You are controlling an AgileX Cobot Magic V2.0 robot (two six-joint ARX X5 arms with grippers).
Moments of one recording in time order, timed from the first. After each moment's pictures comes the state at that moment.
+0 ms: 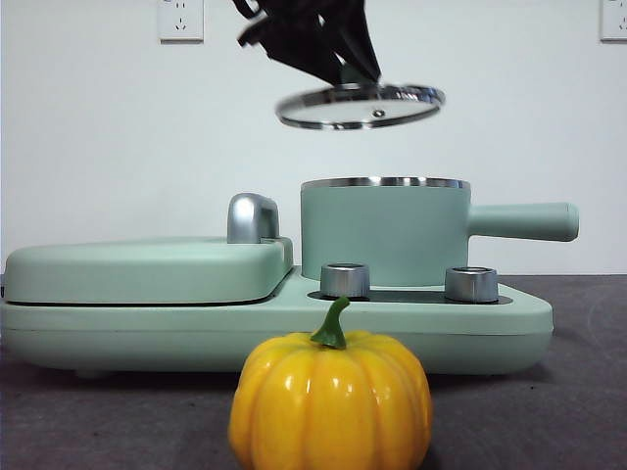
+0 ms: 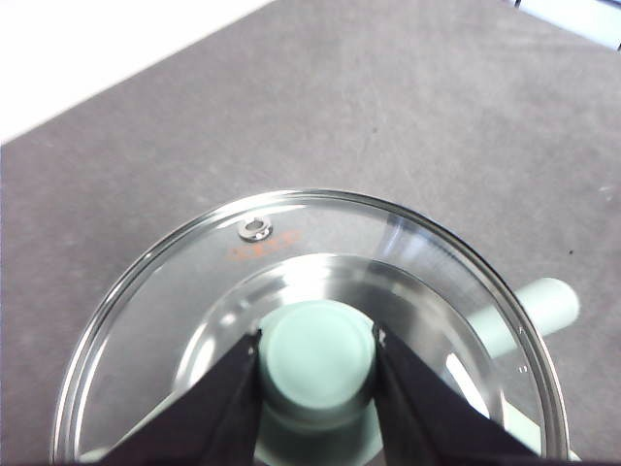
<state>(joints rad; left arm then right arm) -0.69 1.69 1.59 -0.40 0.11 0.08 0.06 0.44 0.92 -0.86 -0.65 0.15</state>
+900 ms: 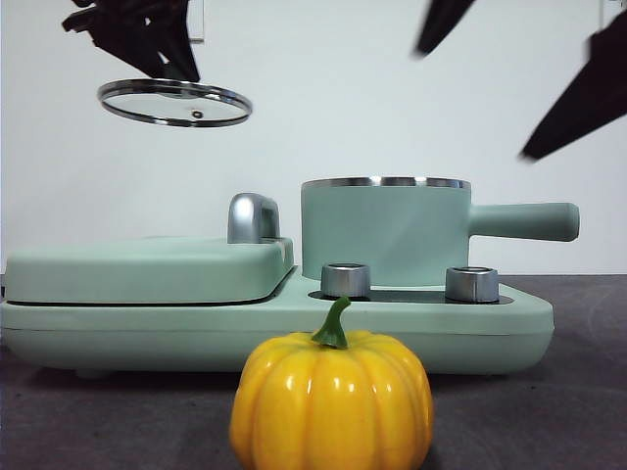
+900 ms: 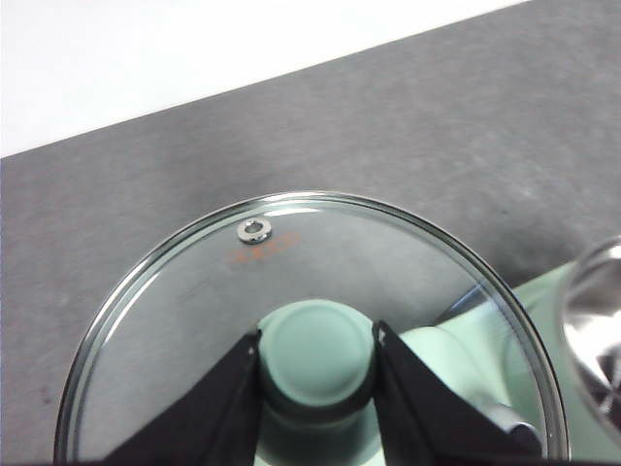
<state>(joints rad) -0.29 1.58 1.59 -0.57 0.11 0.09 0.75 1.02 0.92 -0.82 -0.32 0.48</state>
